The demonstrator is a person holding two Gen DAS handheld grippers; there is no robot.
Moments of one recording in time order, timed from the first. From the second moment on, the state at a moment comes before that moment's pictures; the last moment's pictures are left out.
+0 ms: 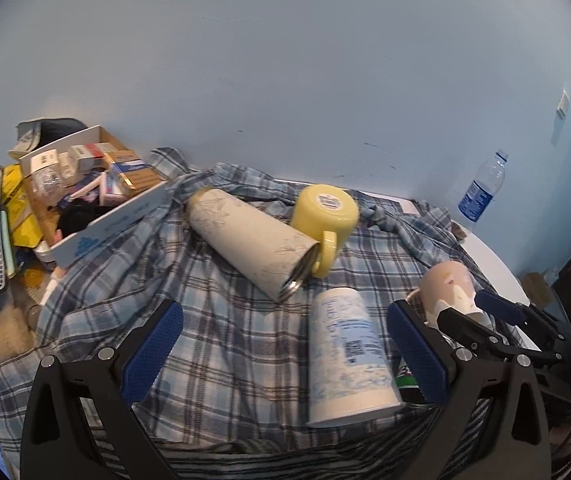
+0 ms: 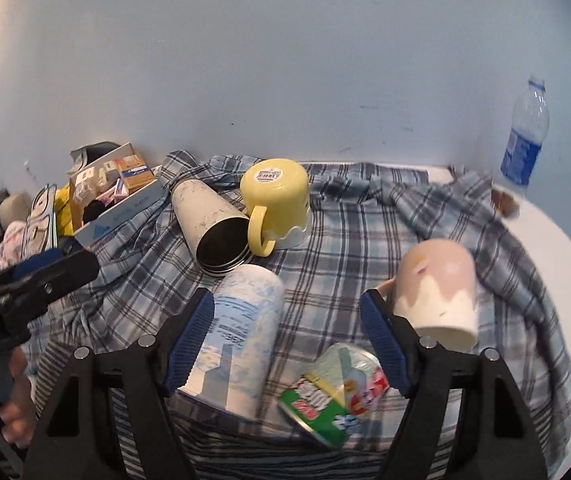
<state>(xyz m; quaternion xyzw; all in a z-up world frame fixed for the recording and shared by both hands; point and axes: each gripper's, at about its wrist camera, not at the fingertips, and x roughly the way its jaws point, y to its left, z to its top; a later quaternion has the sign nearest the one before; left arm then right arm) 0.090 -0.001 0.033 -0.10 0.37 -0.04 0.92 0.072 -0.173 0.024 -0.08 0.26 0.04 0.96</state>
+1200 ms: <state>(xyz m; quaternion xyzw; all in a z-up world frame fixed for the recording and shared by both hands) 0.223 -0.083 -0.068 0.00 0.61 -0.08 0.79 0.087 -0.239 -0.005 -0.06 0.18 -0.03 0.98</state>
